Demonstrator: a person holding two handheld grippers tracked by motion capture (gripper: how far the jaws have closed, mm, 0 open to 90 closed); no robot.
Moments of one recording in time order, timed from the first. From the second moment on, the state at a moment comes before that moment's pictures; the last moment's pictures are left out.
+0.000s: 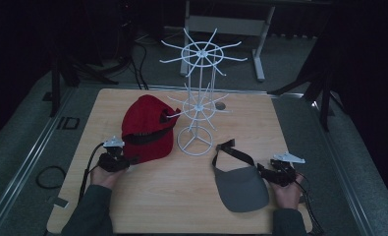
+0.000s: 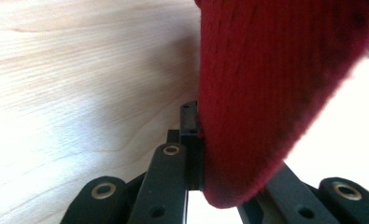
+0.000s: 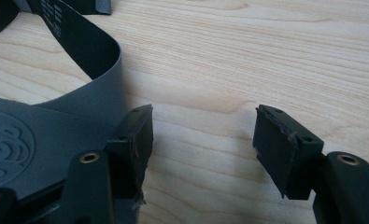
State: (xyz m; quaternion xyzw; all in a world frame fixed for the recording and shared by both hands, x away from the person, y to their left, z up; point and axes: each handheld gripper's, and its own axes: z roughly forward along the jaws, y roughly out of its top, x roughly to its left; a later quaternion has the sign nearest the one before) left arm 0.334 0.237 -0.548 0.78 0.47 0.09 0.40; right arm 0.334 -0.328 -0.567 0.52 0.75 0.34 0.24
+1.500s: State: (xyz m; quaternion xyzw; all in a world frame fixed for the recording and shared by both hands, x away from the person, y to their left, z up) left arm 0.332 0.264 -0.496 0.73 0.50 0.16 0.43; right arm 0.334 -0.328 -0.567 0.52 0.75 0.34 0.24
